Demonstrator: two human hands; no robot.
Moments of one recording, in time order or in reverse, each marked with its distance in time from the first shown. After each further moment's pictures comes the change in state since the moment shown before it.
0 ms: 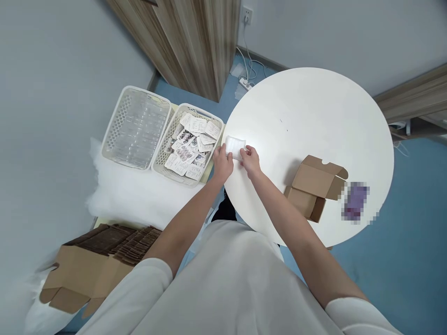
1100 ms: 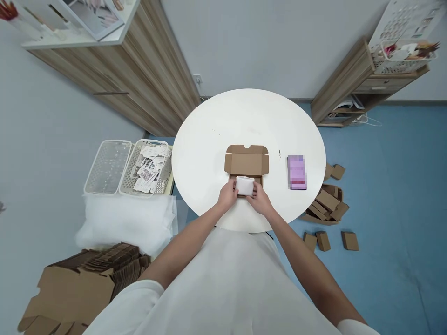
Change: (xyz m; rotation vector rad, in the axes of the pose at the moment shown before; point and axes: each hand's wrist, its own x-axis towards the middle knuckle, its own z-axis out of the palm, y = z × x) left_hand -0.180 0.112 0.139 0.193 -0.457 0.221; right_hand -0.137 0.132 -0.268 -0.156 -0.024 -0.209
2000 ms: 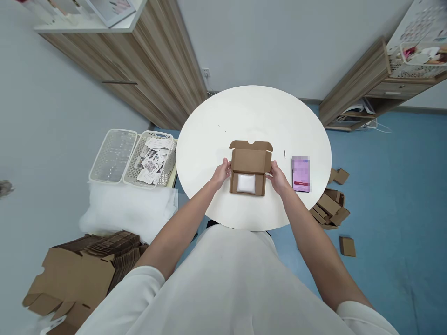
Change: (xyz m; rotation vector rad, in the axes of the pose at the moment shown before) left_hand 0.048 0.001 -0.052 -0.644 -0.048 -0.206; right_hand 0.058 -0.033 -0.063 0.388 -0.018 0.004
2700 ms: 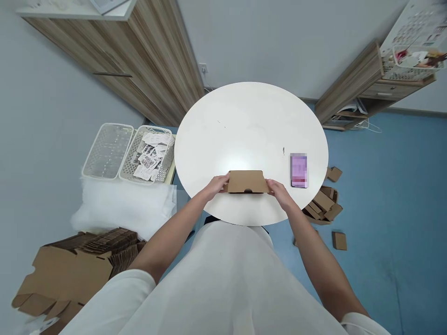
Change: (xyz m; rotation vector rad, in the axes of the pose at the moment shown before) left_hand -0.052 -0.024 -0.016 0.079 -0.229 -0.171; right_hand -0.064 0.025 -0.006 -0.180 -0.043 0.138
